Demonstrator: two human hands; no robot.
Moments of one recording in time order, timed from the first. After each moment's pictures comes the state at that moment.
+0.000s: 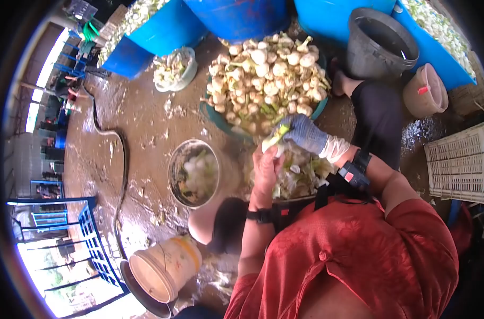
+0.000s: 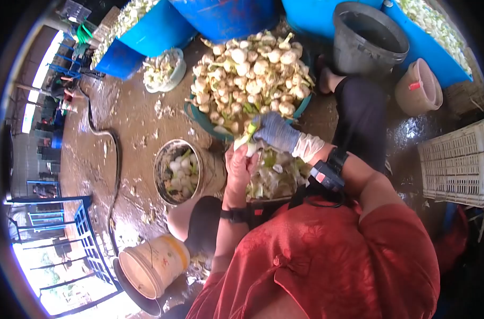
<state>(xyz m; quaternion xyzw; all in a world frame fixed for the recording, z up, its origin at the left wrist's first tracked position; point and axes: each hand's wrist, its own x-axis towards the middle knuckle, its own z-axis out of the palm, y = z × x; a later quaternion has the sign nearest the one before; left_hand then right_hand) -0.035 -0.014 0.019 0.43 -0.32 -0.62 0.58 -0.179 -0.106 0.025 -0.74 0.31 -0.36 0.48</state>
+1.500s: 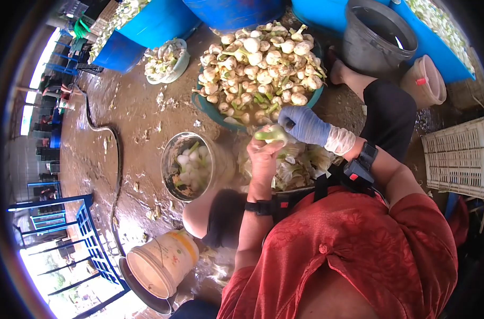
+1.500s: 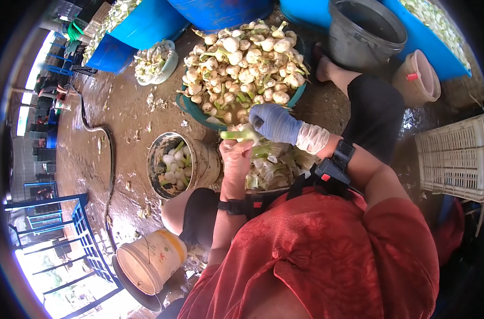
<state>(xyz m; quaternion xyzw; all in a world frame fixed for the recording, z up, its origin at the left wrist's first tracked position) -0.045 -0.018 0.013 0.41 -0.25 -0.62 0.63 -0.196 -0.100 0.035 -0.81 0.37 -0.27 0.36</state>
